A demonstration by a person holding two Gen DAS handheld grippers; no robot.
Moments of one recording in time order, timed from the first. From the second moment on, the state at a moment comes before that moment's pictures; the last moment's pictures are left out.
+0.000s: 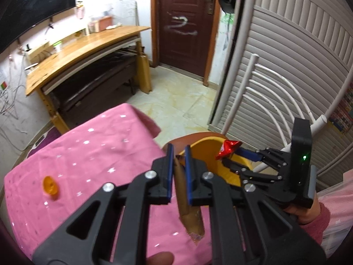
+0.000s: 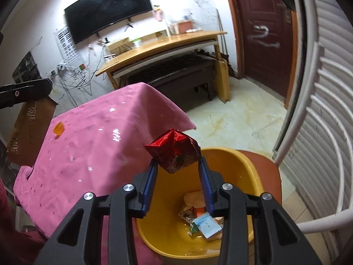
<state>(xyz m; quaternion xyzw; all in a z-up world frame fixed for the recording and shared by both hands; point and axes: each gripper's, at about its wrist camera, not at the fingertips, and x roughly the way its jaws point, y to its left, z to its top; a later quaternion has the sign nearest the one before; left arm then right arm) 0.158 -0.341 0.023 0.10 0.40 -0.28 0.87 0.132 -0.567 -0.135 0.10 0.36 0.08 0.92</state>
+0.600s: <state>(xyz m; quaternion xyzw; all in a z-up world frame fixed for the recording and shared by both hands) 0.173 -0.425 -0.034 0.15 0.44 -0.30 0.83 0.134 -0.597 -0.164 0.12 0.40 0.05 0.91</state>
